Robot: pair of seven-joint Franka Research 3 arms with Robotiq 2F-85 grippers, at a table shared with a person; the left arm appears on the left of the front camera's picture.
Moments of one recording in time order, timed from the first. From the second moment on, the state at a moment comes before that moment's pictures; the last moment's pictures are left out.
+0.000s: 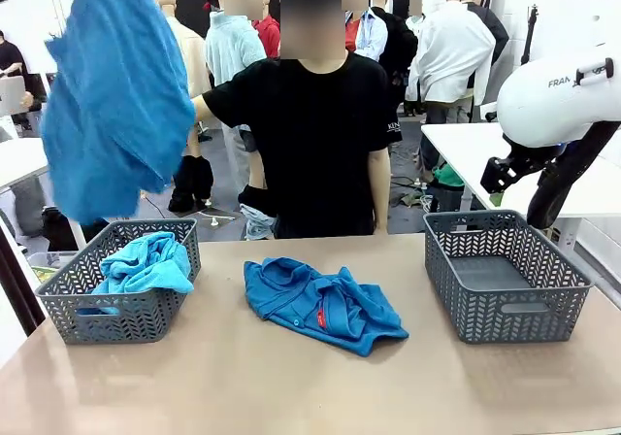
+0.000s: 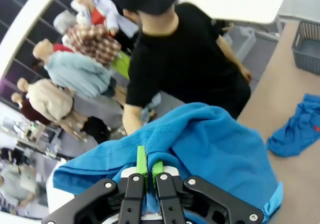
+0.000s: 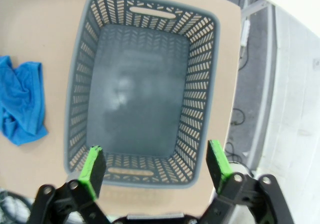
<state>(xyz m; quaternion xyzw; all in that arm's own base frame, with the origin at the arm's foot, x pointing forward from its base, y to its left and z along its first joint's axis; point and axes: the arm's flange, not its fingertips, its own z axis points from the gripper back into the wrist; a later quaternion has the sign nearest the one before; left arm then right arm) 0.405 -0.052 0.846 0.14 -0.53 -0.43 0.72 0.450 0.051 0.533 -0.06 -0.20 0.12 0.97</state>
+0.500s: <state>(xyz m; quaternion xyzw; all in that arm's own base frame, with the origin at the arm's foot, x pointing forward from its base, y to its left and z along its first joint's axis) 0.409 -0.016 0.761 0.13 -0.46 -0.39 0.79 0.450 0.050 0.533 -0.06 -0.20 0.12 0.97</state>
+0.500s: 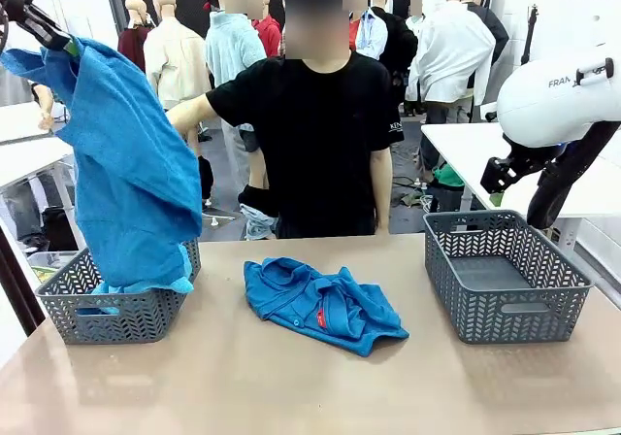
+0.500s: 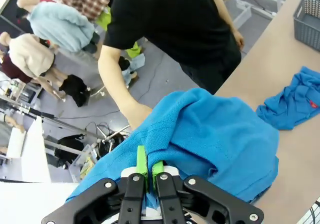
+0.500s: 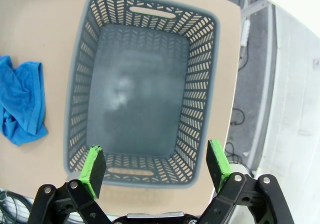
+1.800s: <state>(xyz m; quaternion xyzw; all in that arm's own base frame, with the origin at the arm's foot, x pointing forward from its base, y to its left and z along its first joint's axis) 0.556 0.048 0.601 0.04 -0.22 -0.33 0.92 0.450 0.050 0.533 -0.06 -0.20 0.12 0.97</state>
